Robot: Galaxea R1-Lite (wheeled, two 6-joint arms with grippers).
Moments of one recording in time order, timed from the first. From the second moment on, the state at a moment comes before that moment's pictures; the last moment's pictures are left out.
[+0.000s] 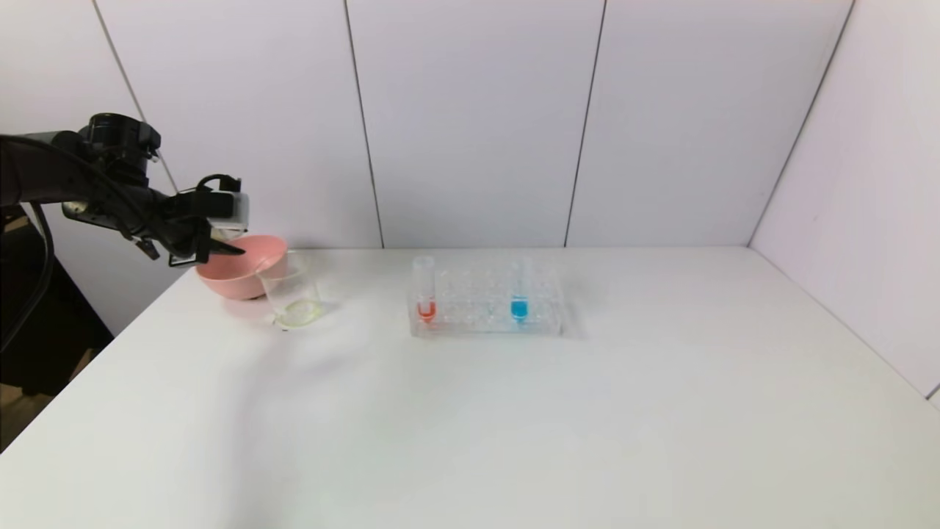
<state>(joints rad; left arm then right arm) 0.22 2.18 -1.99 0.56 -0.44 1.60 0.00 0.00 0.00 0.00 -0.04 0.09</state>
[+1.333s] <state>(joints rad) 0.18 2.22 -2.00 0.56 -0.39 1.55 0.00 0.00 0.00 0.00 -0.04 0.09</state>
